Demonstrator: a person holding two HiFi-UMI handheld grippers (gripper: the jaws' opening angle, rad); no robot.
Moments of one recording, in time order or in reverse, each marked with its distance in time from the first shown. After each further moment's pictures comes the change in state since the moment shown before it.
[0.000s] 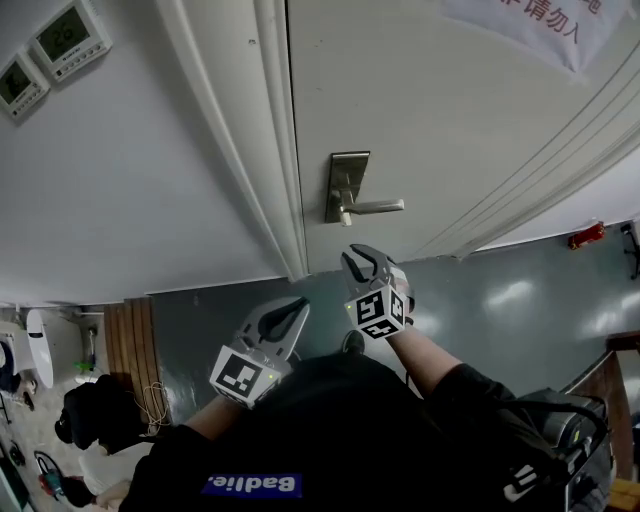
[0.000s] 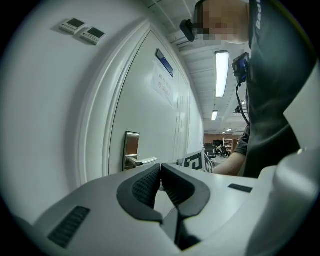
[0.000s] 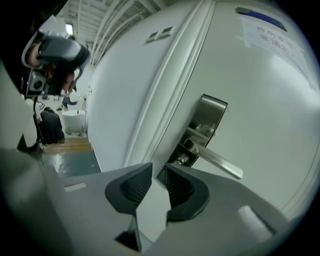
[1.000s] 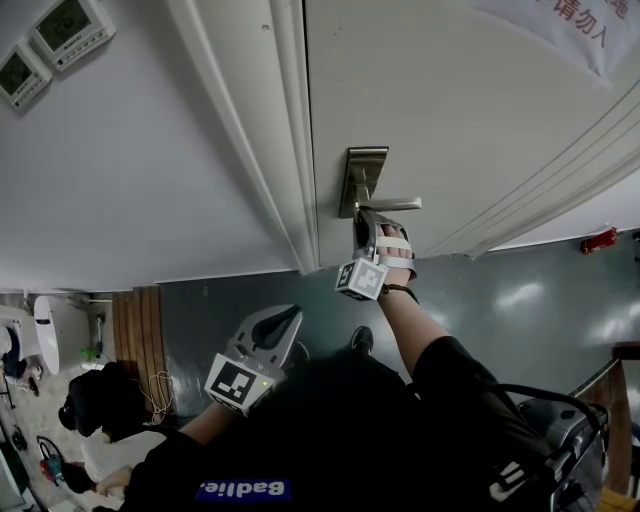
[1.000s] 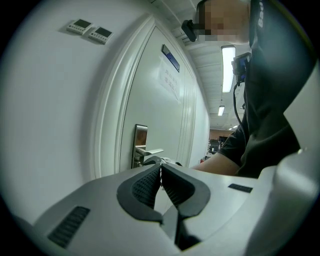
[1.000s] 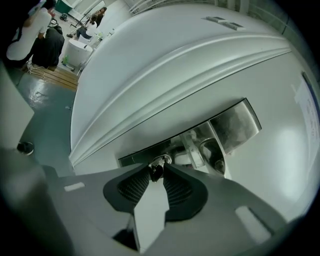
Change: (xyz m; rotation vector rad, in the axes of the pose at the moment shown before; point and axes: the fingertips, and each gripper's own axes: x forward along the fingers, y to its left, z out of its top) left arm -0.027 0.015 -0.022 -0.026 0.068 0.072; right arm 0.088 -0.045 -0.024 -0.529 0.215 -0.316
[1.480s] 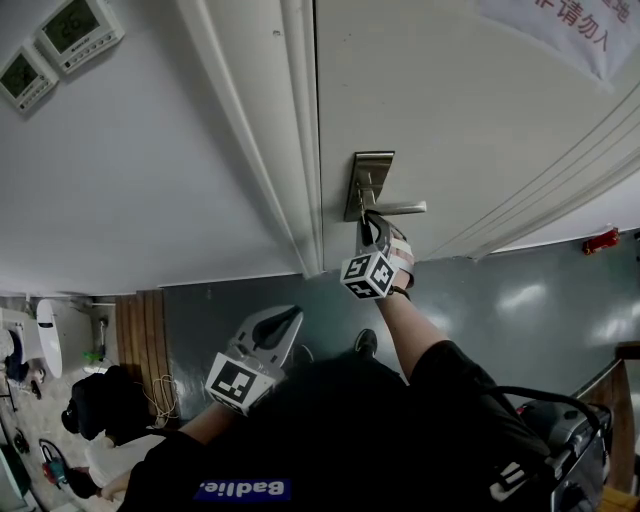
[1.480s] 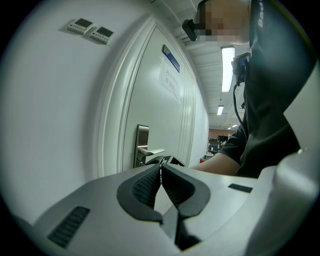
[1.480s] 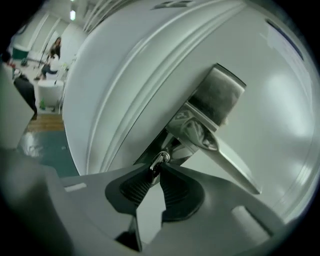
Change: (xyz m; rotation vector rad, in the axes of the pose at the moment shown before) left arm -0.005 0.013 0.000 0.016 -0.001 -0.009; right arm 0.005 -0.003 -0.002 0.419 0.005 0.078
